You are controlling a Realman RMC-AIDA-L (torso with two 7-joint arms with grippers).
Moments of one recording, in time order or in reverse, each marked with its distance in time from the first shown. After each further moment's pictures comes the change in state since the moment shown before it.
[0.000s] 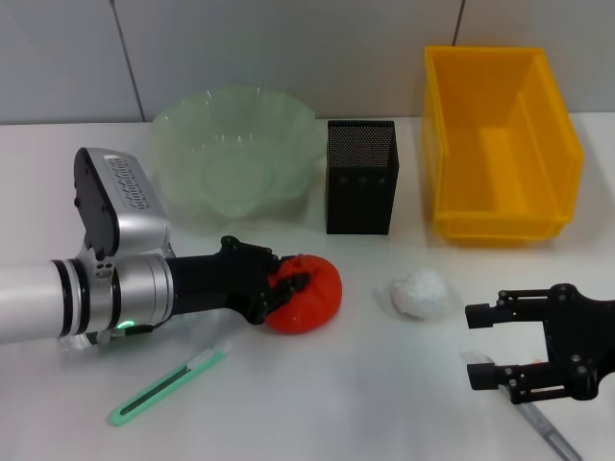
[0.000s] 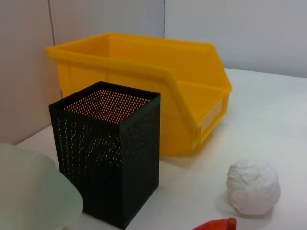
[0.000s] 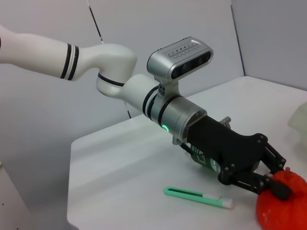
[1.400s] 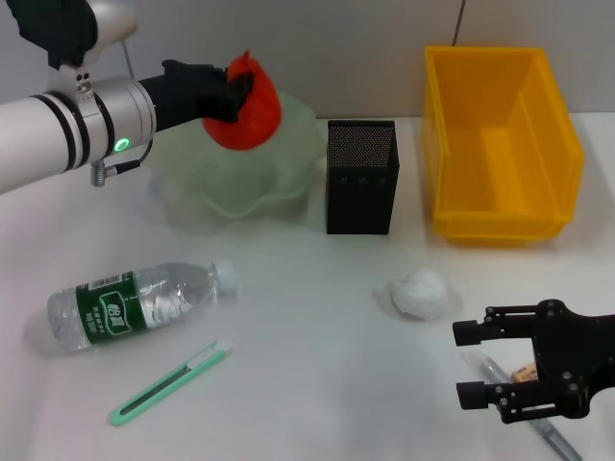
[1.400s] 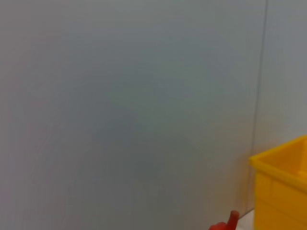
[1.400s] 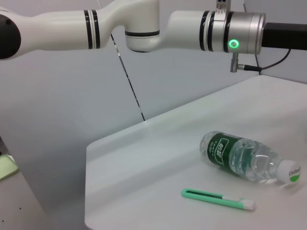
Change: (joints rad) left arm -0.084 0.006 0.030 0.274 -0.061 -0.391 -0.430; right arm -0.007 0.022 -0.008 0.003 -0.004 -0.022 0.007
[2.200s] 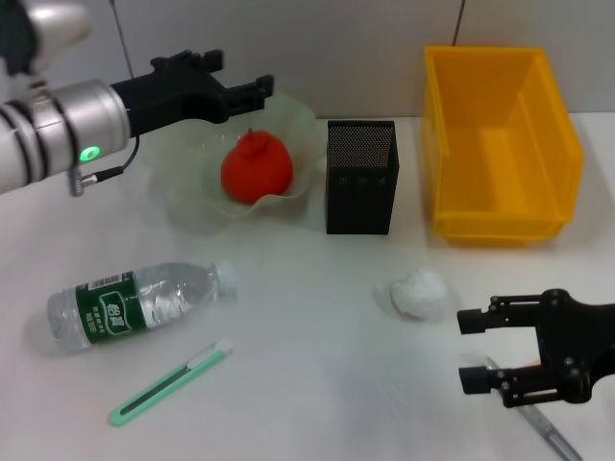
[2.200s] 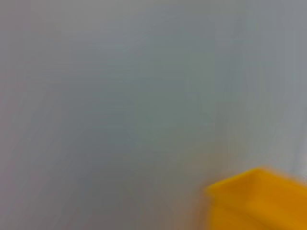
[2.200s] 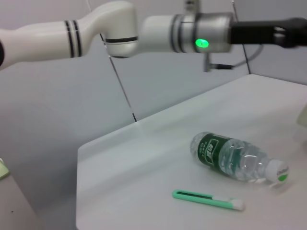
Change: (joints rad) left arm 0.083 0.007 -0.004 0.082 -0.062 0.123 0.001; right arm 0.004 0.000 0.006 -0.040 0.001 0.008 0.058
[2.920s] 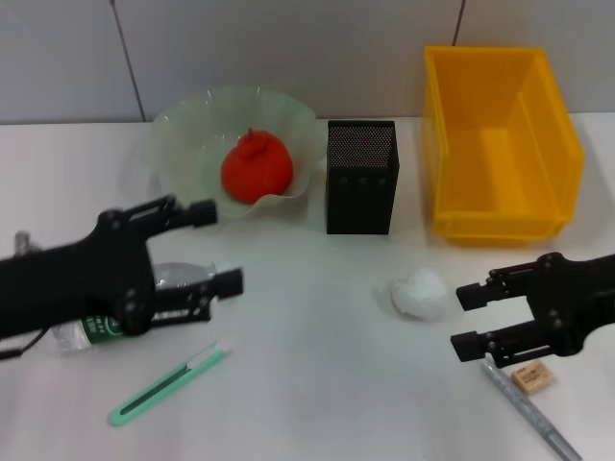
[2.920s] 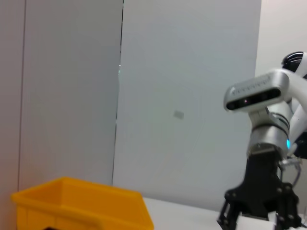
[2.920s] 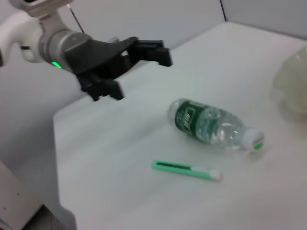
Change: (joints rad) left arm 0.393 0.009 -0.120 0.205 -0.046 0.881 0.184; right arm 0.054 0.002 -0.137 -0.276 -0.042 0.003 0.379
